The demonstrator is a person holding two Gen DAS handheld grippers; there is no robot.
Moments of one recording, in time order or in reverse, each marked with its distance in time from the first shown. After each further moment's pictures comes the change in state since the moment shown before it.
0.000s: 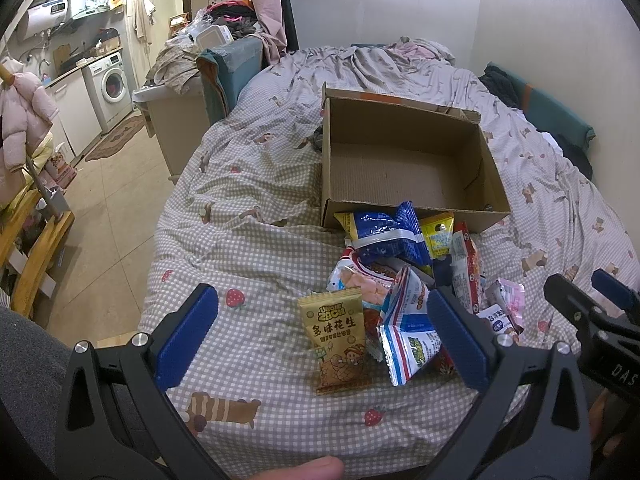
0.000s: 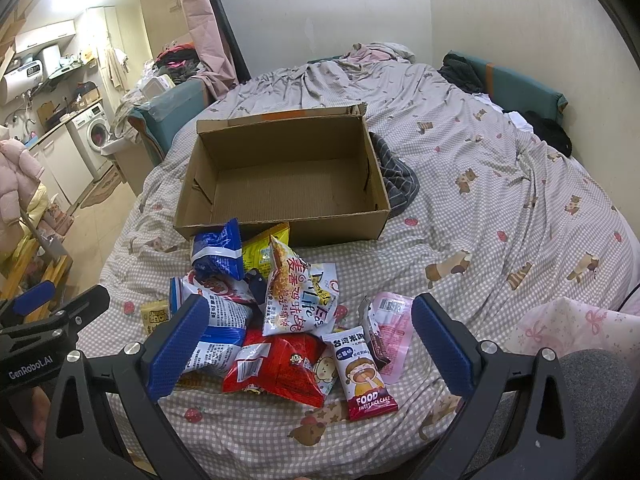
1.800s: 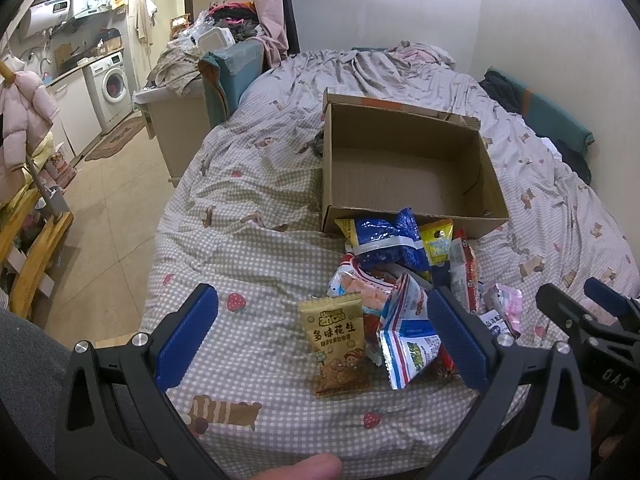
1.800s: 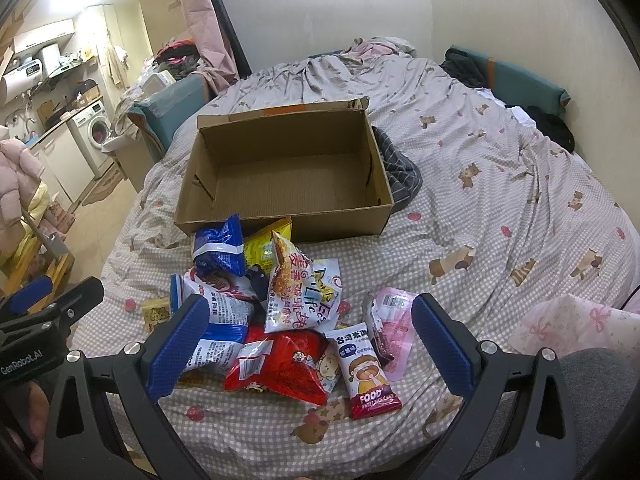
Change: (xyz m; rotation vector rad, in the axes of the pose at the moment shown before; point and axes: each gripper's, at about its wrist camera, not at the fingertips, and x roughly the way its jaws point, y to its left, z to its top) left arm -0.004 0.003 0.011 -0.008 0.007 -0.003; right arm 0.005 0.001 0.000 0.005 0.022 0.009
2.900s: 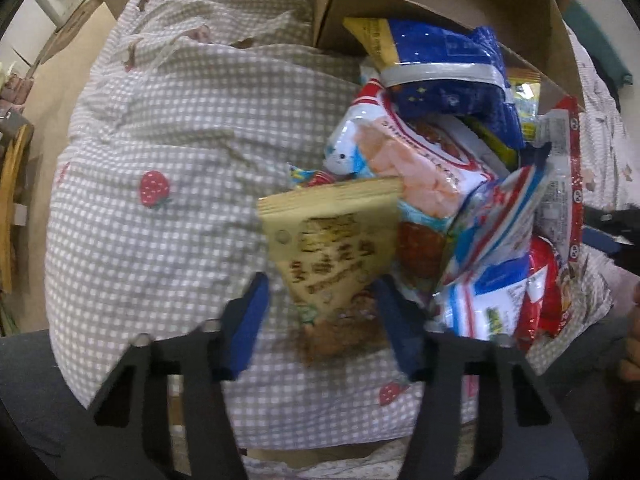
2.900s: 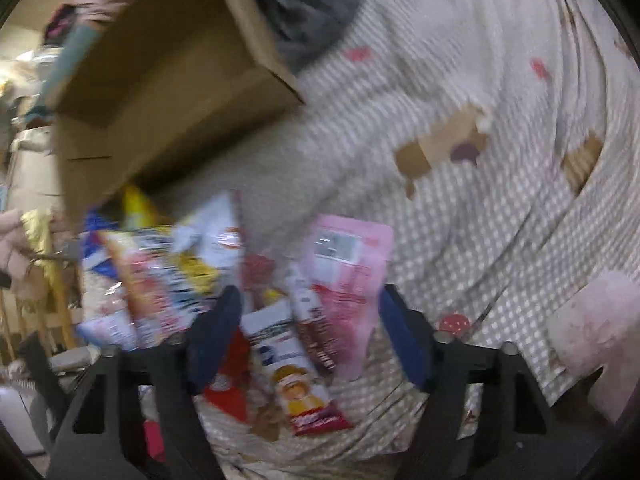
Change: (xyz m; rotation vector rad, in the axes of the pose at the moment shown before) left arm 0.165 -0.014 -0.054 -0.031 0.612 -0.074; right arm 0.153 -0.125 0.016 0.365 0.658 0.077
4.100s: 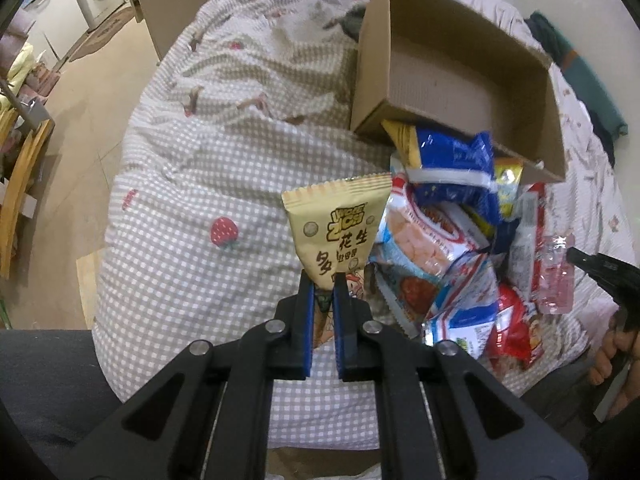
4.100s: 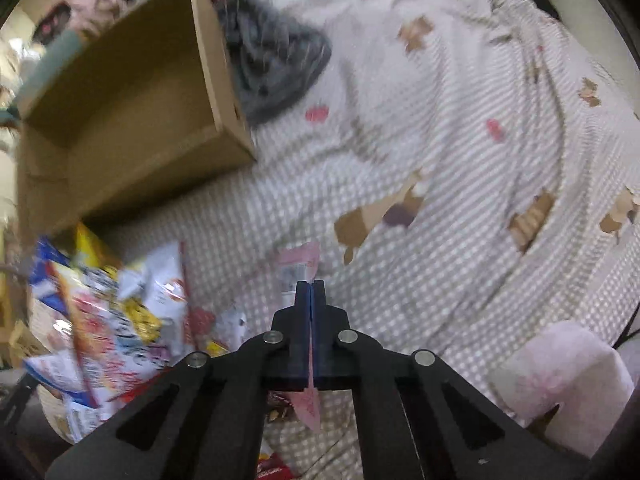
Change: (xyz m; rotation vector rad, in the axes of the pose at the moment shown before) left arm -0.076 0.032 0.003 -0.099 -0.183 -0.003; right arm -0.024 0.045 -0.011 -0.042 -0.246 -0.156
